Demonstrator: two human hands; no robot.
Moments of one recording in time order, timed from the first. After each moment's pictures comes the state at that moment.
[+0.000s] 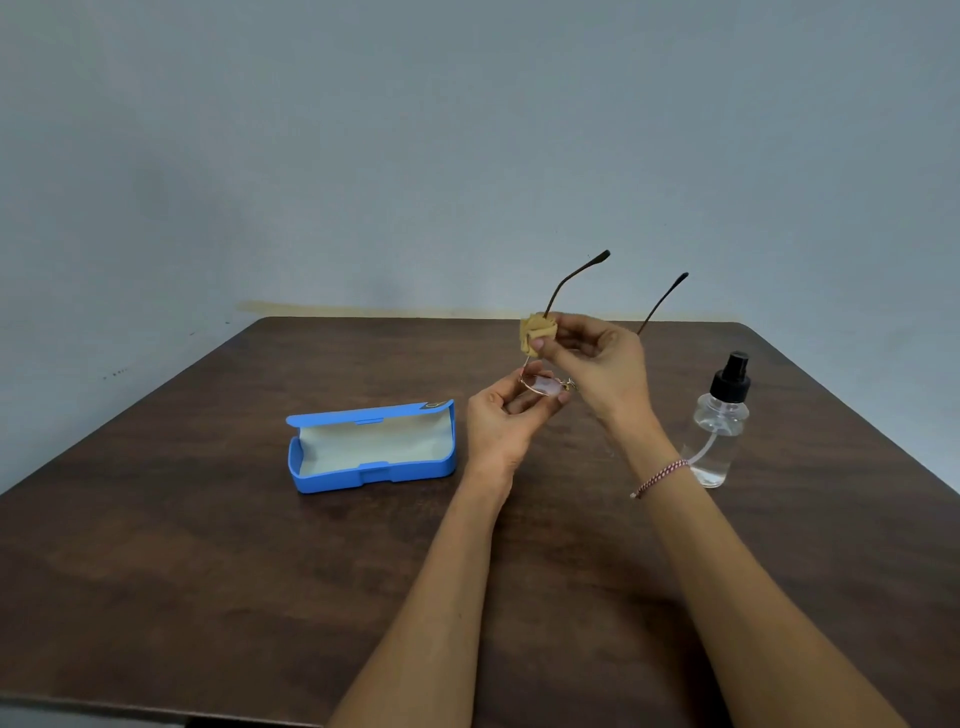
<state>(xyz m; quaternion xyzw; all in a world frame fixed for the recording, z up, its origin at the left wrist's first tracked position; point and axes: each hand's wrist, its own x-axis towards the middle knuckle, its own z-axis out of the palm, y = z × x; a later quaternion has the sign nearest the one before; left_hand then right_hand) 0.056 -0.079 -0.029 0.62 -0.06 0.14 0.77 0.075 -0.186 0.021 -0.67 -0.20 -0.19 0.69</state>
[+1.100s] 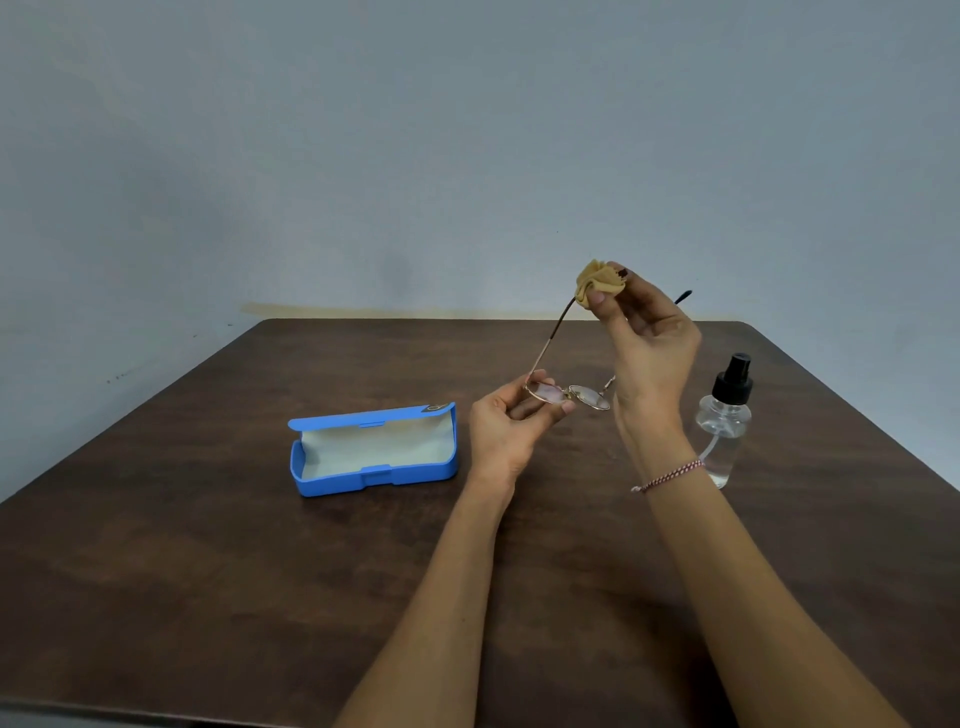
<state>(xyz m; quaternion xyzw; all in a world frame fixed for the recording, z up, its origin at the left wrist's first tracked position) 0.061 -0.081 -0.036 0.64 -0.03 0.13 0.76 0.062 -0.191 0.044 -0.47 -0.17 -0.31 0.81</state>
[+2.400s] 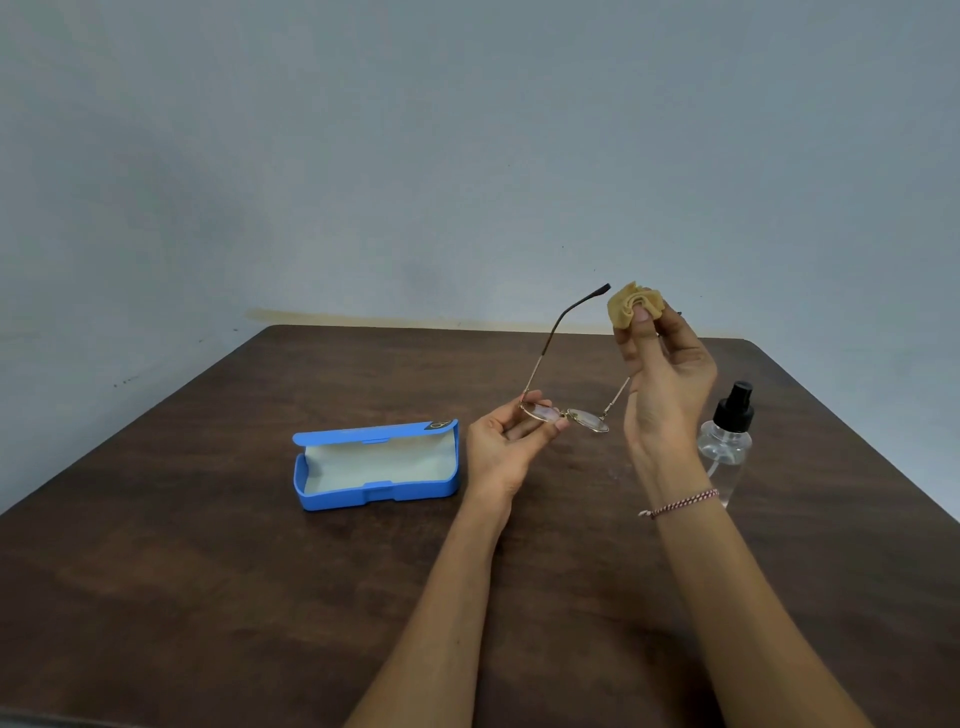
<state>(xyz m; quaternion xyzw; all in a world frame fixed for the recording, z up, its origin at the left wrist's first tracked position) 0.060 -0.077 -0.035 0.61 -0.01 0.11 0.79 0.069 -0.200 0.042 -0.39 -0.13 -0.29 0.86</state>
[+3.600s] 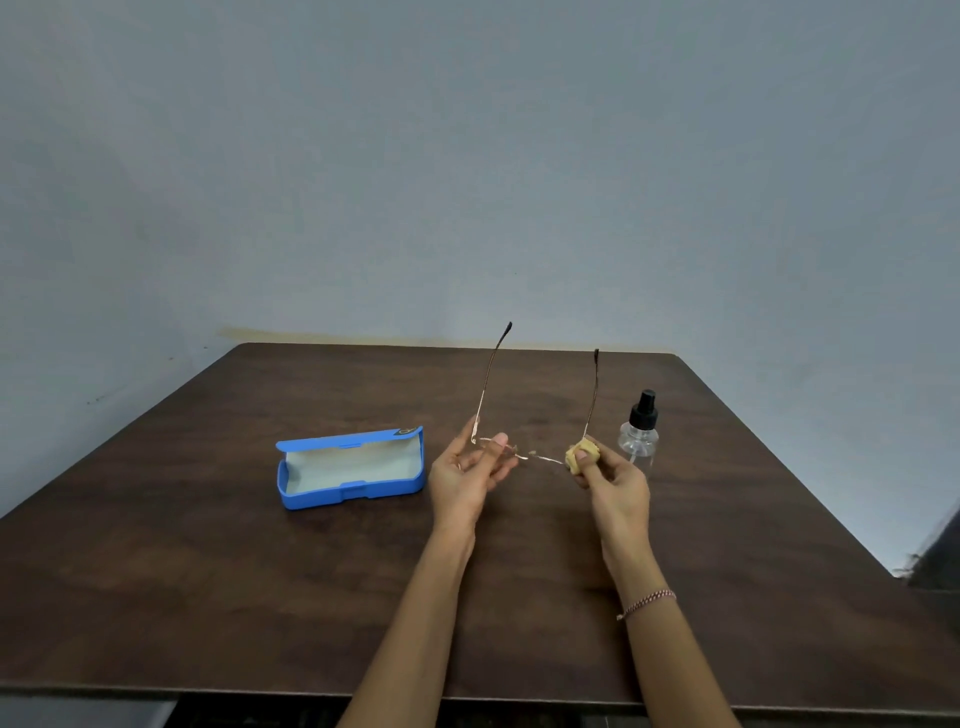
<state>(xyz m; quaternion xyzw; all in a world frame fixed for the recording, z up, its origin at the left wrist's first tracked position) 0.011 -0.092 -0.030 0.49 0.06 0.11 0.86 0.006 -0.239 -0.035 -0.67 0.08 -0.19 0.71</state>
